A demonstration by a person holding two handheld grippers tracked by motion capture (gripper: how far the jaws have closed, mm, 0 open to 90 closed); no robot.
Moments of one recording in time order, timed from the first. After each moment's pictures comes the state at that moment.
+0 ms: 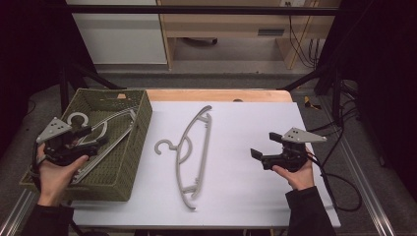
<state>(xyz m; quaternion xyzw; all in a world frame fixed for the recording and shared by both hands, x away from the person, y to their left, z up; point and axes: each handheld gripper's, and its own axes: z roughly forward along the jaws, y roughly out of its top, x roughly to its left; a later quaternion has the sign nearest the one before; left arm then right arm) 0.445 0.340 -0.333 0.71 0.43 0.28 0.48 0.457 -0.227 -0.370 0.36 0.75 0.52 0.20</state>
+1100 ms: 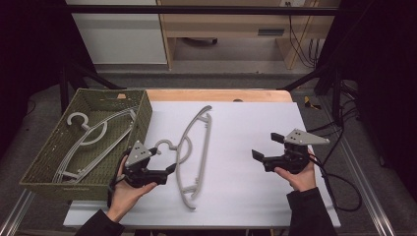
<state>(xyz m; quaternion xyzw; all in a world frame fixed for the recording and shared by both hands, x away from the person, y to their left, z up) 0.433 0.192 -0.400 0.79 0.36 0.20 0.45 0.451 -0.230 -0.369 0.36 0.75 0.52 0.21</state>
